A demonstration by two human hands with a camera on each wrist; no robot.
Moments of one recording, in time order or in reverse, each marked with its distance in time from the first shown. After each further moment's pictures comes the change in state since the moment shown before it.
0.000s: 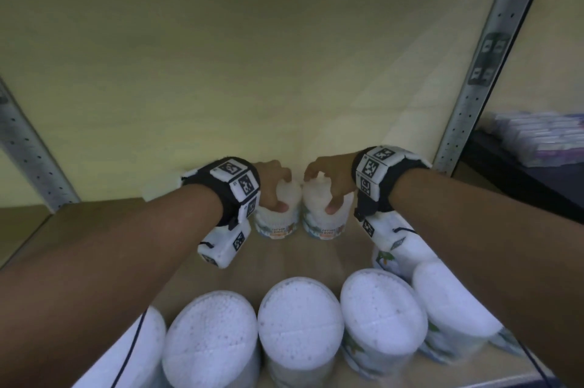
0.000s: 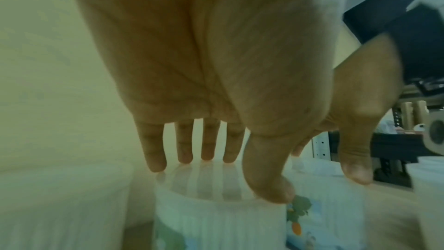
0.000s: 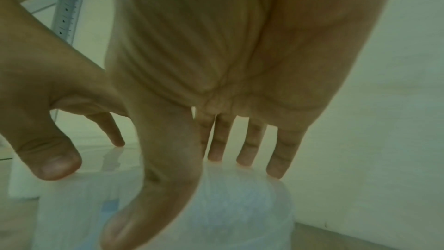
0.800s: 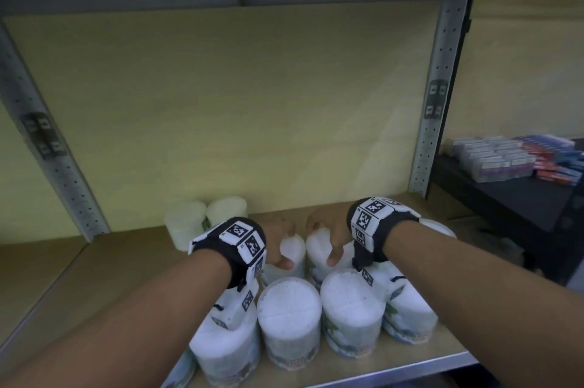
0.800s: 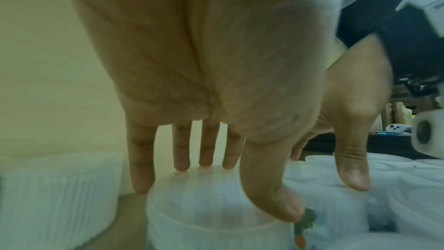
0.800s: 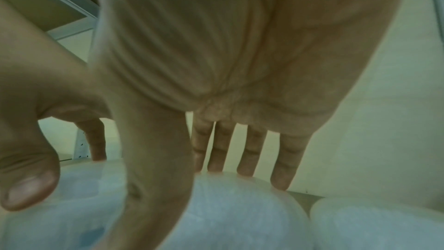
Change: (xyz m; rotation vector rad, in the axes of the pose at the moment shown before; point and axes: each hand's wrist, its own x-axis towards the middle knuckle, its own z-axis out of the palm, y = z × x) left_hand -0.078 0.051 0.020 -0.066 -0.011 0.028; right_hand -0.081 -0.011 0.025 -0.119 -0.143 -0.028
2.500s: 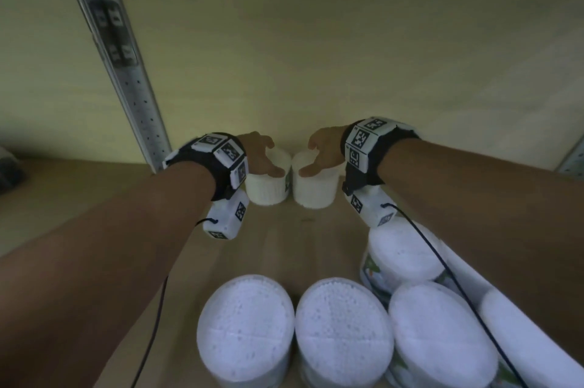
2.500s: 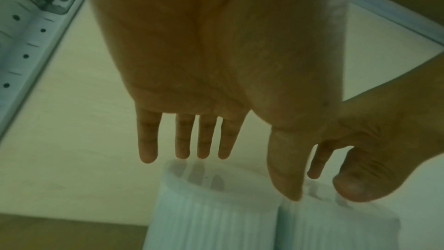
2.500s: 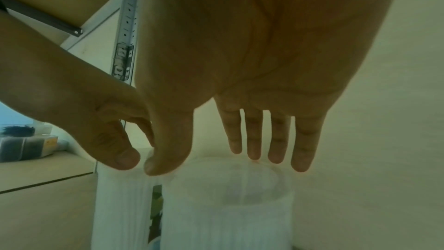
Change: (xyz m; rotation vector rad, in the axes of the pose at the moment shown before) left_hand 0.021 -0.222 -0.006 -0.179 0.156 -0.448; right_hand 0.141 -0.163 -0.078 0.037 0.248 -0.093
